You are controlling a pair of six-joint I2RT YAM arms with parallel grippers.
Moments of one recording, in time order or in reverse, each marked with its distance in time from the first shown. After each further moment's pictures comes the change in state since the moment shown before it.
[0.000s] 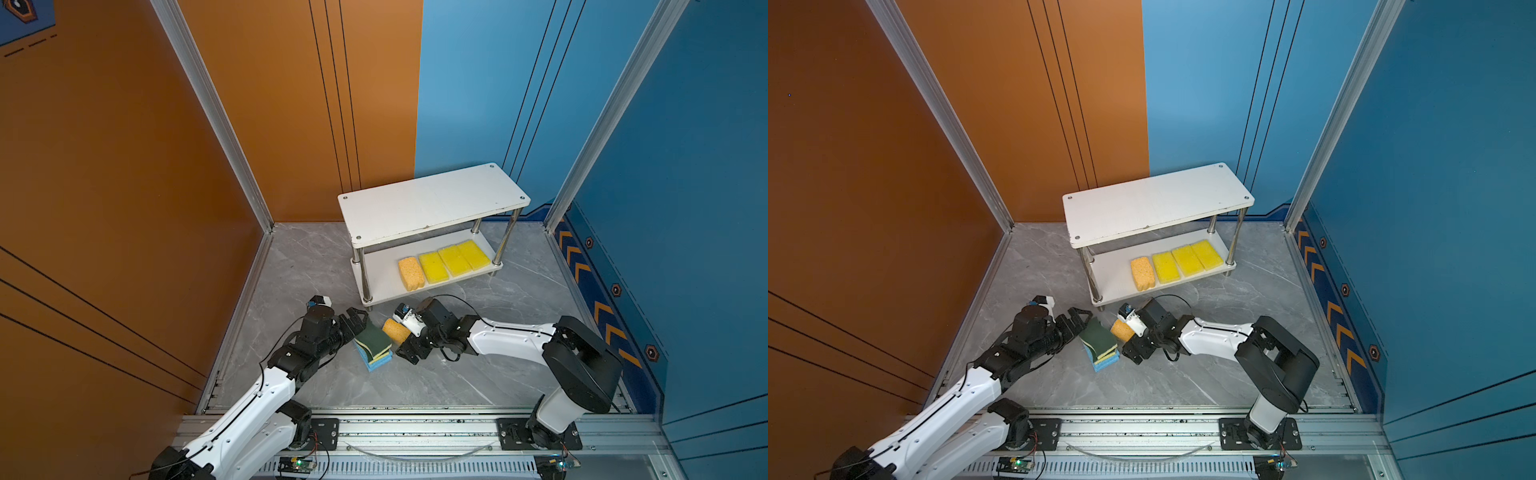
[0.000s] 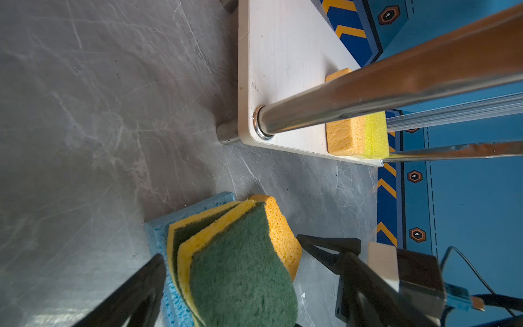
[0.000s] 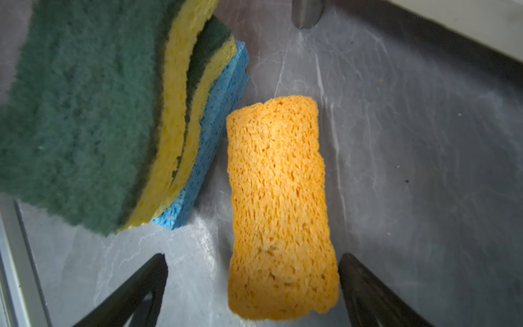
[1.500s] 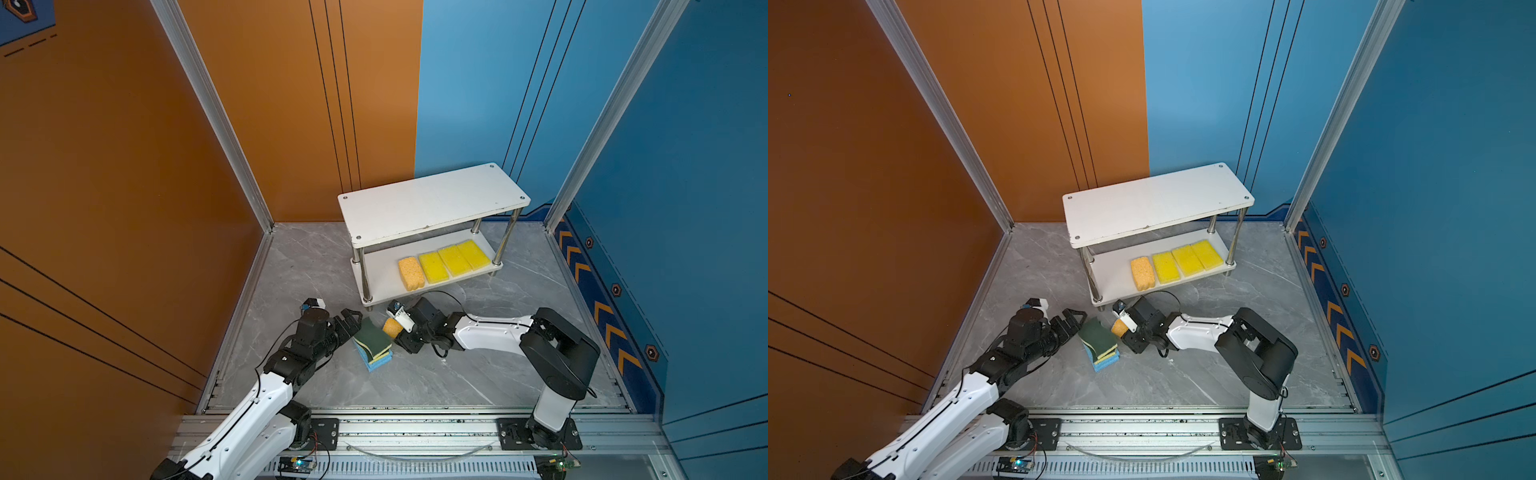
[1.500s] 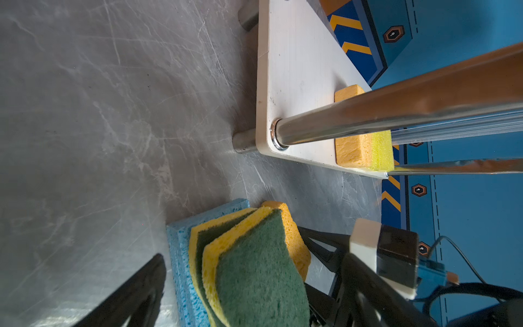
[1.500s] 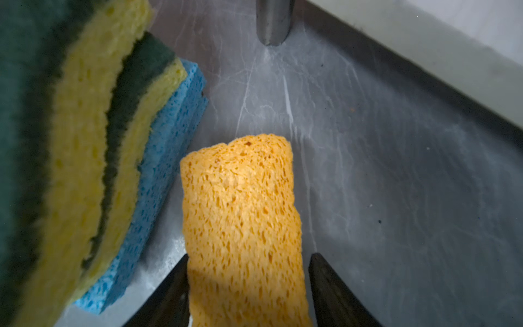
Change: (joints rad) left arm 0.043 -0.051 -0.029 -0.018 -0.013 0.001; right arm 0.016 0.119 0.093 0.011 0.132 -0.021
